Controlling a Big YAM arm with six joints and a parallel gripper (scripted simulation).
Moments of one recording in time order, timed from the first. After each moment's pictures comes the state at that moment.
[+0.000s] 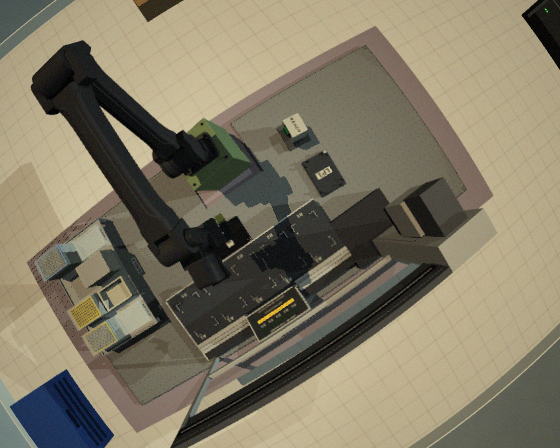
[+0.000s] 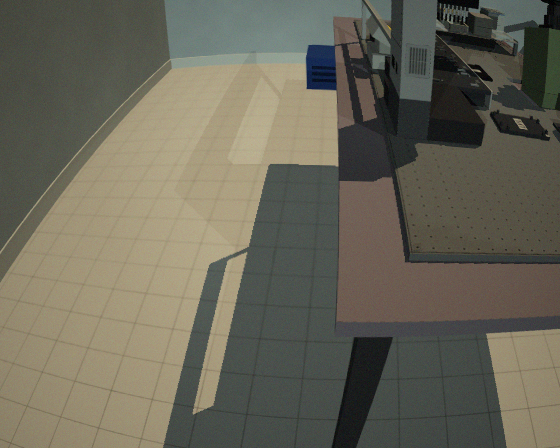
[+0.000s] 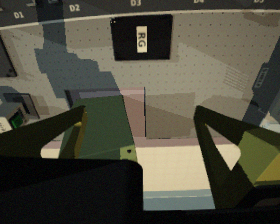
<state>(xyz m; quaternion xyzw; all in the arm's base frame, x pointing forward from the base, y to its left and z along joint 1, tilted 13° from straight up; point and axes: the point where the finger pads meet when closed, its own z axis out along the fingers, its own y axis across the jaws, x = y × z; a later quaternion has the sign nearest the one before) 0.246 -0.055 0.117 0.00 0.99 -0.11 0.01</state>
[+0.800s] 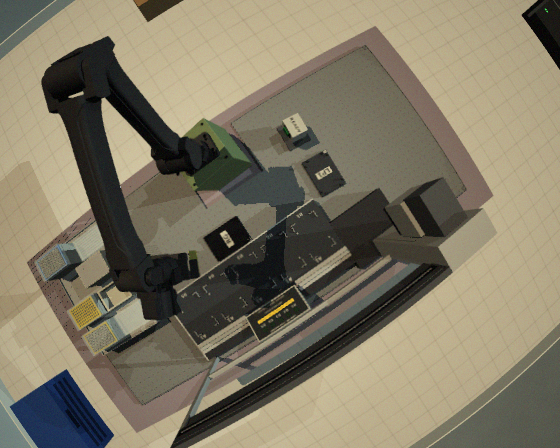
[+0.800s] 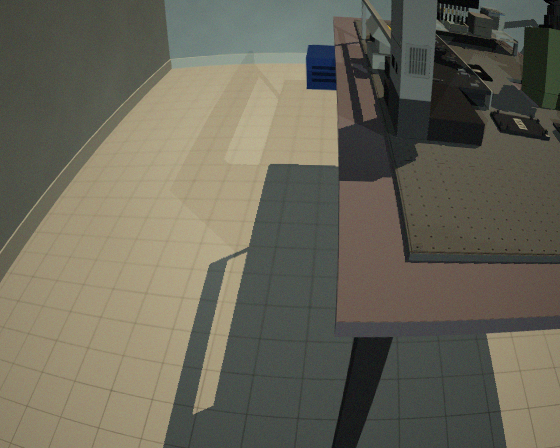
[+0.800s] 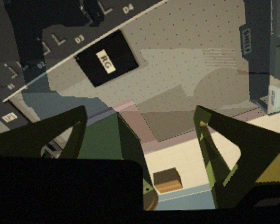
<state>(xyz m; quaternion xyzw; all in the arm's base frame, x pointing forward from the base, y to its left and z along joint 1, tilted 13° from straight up) 0.260 -0.160 0.142 0.20 0.97 -0.11 0.03</state>
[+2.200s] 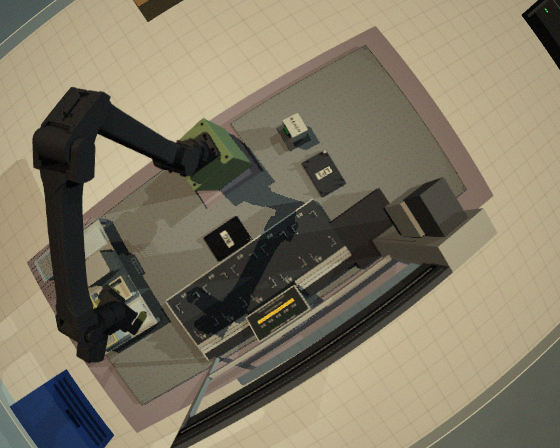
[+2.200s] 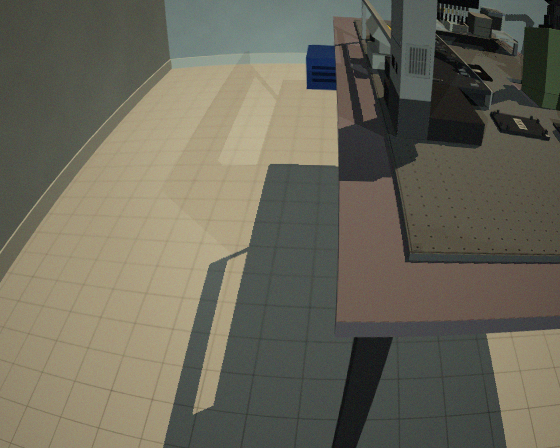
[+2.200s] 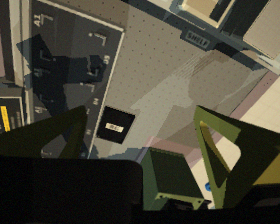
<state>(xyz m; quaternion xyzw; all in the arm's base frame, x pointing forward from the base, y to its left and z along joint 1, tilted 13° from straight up) 0.283 -0.345 0.184 0.54 0.84 -0.09 0.07</state>
